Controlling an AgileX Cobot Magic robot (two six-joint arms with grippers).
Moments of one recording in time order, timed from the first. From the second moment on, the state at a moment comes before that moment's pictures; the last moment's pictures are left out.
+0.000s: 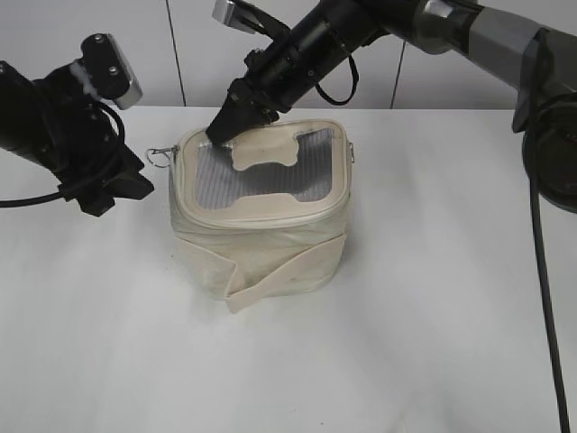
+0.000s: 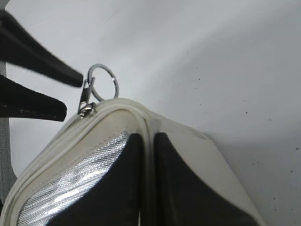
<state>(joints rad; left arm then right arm) -0.28 1.66 -1.00 -0.61 0.56 1.40 0.47 2.54 -2.37 0.84 1.22 -0.73</state>
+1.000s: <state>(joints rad) -0.15 1.72 -1.00 -0.86 0.63 1.48 0.47 2.54 -2.37 0.84 1.22 -0.73</state>
